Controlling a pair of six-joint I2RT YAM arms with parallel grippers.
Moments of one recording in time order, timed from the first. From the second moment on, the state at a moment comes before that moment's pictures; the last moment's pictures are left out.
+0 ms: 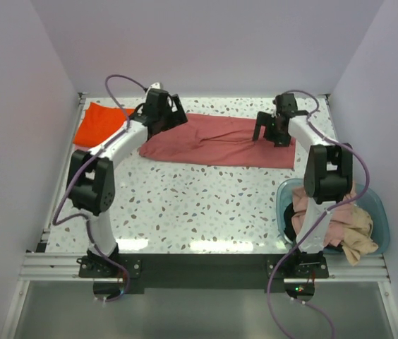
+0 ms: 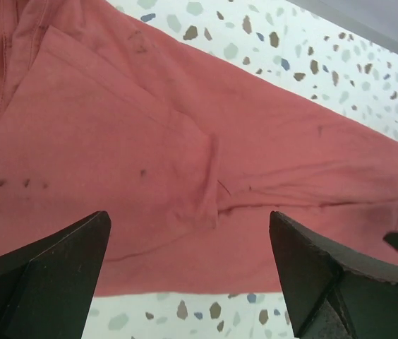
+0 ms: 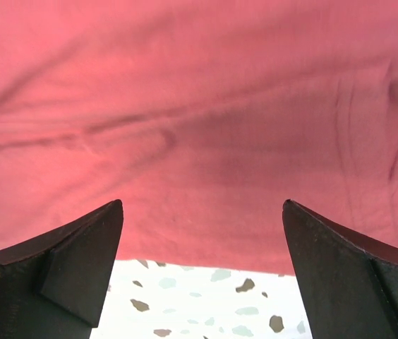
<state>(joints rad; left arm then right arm) -0.35 1.96 1.58 -0.29 -0.11 -0.65 0.08 1.99 1.52 -0.58 -0.07 0.31</state>
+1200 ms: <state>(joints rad) -0.33 2.80 2.42 0.05 0.19 -0.85 0.85 1.55 0.81 -0.22 0.04 0.89</state>
